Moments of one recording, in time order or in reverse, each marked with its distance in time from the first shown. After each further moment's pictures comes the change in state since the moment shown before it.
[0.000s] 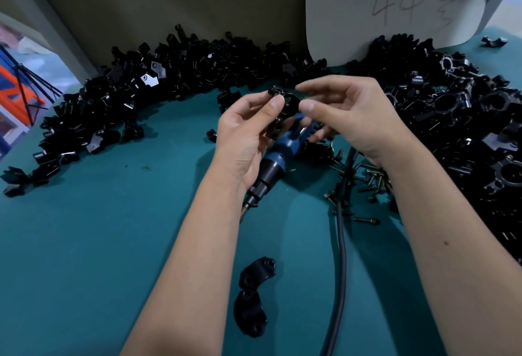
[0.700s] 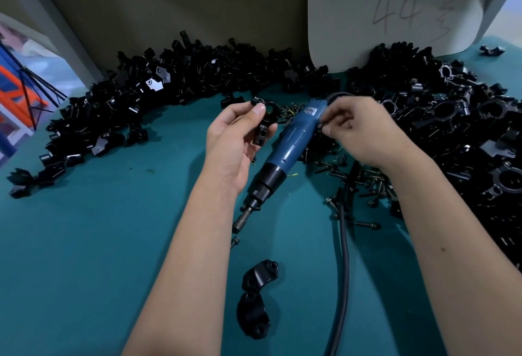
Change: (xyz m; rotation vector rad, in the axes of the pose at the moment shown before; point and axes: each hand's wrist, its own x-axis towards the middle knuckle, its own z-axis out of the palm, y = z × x) left_hand 0.002 0.007 -0.020 0.050 0.109 -0.014; right_hand 0.001 0.009 -0.012 -0.650 0.097 0.191
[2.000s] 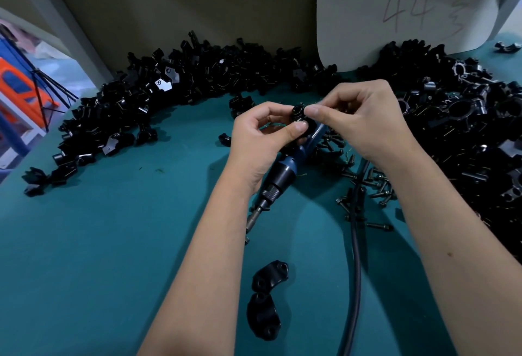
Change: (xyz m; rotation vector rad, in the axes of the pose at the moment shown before) left_hand -0.002 -0.010 0.009 0.316 -0.205 0.214; right_hand 0.000 -0.018 0.011 0.320 0.101 -0.336
